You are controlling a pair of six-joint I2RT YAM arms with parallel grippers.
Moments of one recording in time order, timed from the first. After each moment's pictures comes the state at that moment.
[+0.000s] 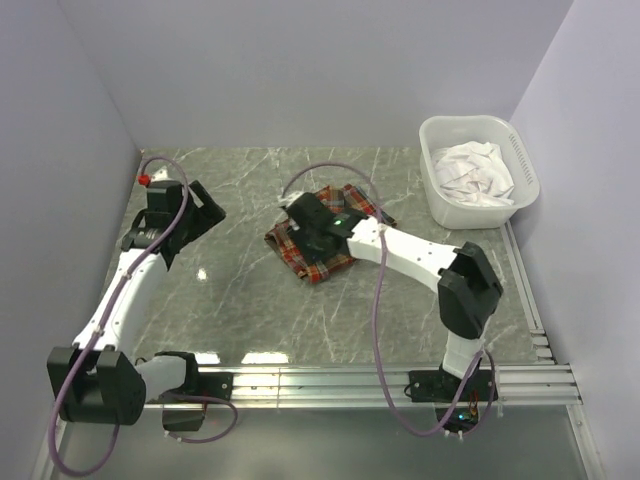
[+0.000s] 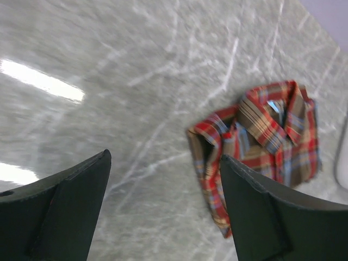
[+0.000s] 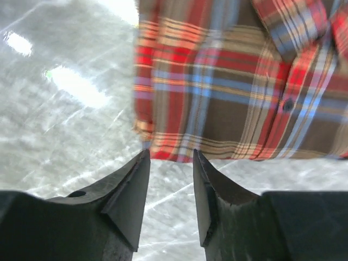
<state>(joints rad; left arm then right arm) -0.06 1.14 0.97 -0.46 -0.06 -0.65 0.92 1.82 1.53 -0.69 0.22 0.13</state>
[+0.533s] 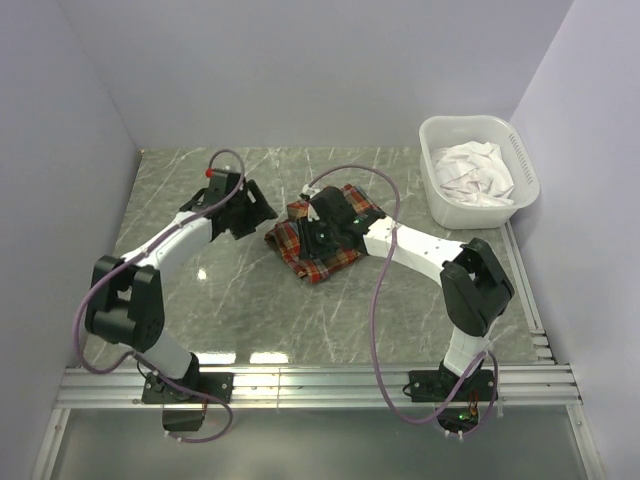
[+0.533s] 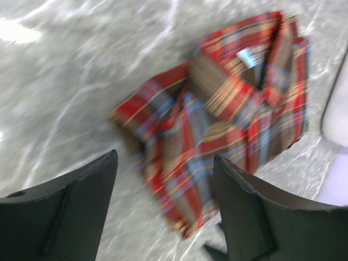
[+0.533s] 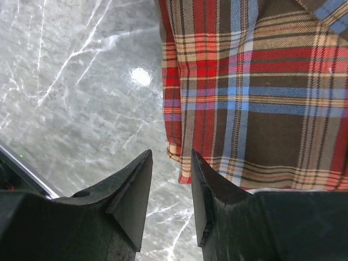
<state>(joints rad) -0.28 1.56 1.09 -0.33 0.09 -0.80 0.76 1.77 1.32 -0.40 -0.14 0.41</state>
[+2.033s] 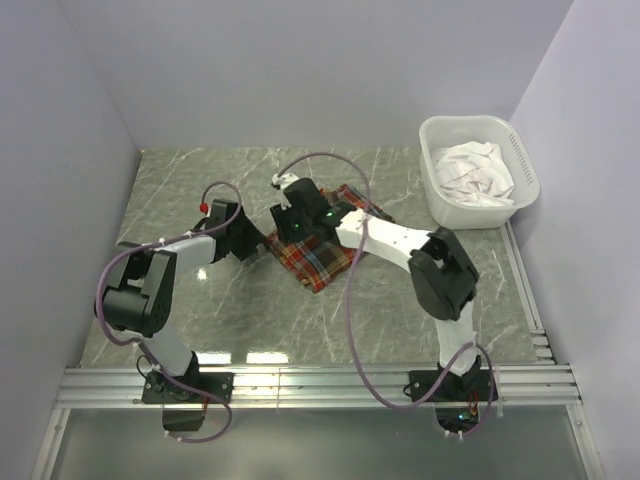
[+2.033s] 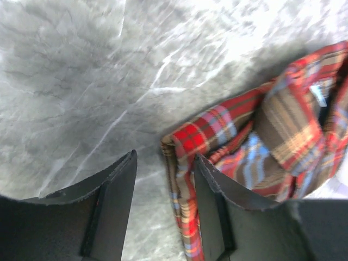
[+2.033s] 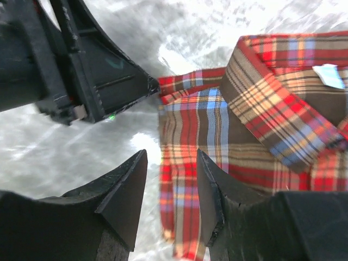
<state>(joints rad) -0.25 1.65 0.84 -0.01 0.06 -0.97 0.80 1.94 1.53 -0.29 -0.01 0.23</state>
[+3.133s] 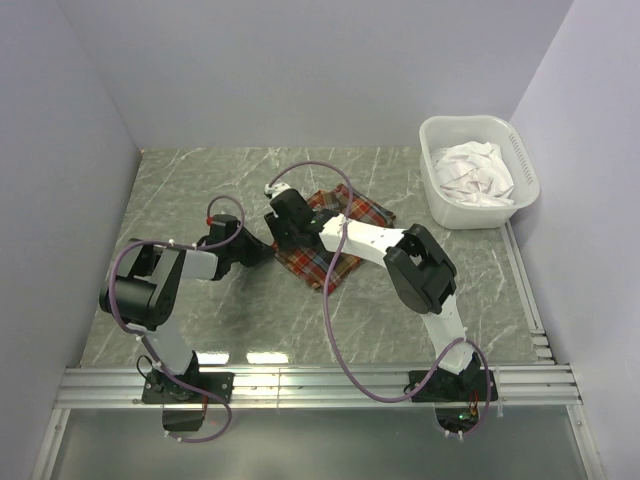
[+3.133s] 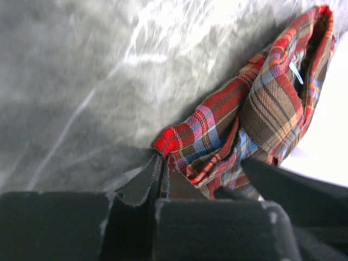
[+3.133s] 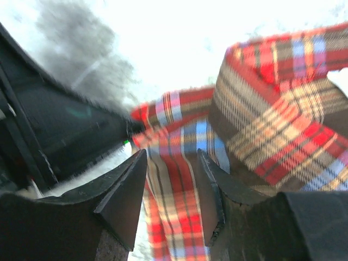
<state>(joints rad) -0.25 1.73 0.67 0.36 0.24 -1.07 0.85 2.13 1.61 -0.29 0.14 0.23</state>
